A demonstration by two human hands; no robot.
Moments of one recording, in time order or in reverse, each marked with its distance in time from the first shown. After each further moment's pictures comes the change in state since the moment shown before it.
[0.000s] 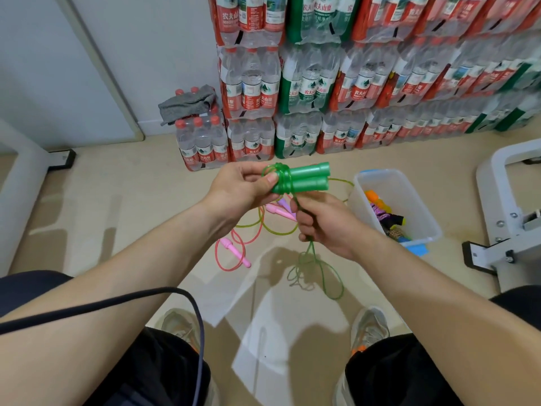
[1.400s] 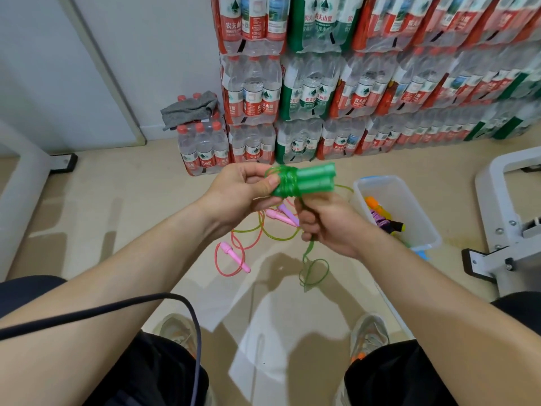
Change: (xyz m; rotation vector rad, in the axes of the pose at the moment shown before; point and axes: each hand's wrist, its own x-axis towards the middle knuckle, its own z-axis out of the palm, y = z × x) left_hand -0.003 0.012 -0.006 -0.036 -0.101 0.007; right_hand 0.001 -0.013 -0.001 -0.015 -0.019 -0.023
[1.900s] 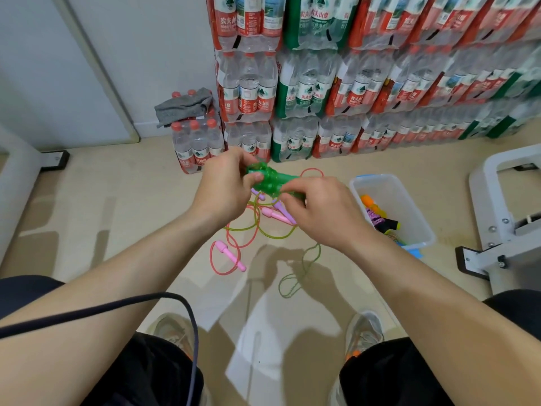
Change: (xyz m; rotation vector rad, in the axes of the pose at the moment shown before) left_hand 0.014 -0.006 -0.007 0.935 0.381 0.328; right_hand -0.013 -0.022 0.010 -1.180 0.331 -0.541
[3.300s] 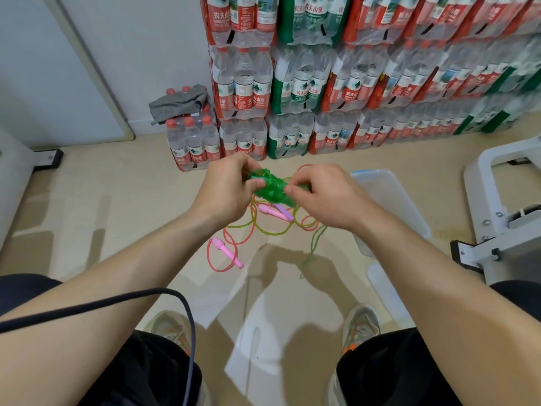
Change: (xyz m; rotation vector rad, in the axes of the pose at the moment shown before) left_hand -0.004 -0.004 0.009 0.022 -0.080 0.059; right_hand 0.010 0.012 -0.019 0.001 -0.198 0.077
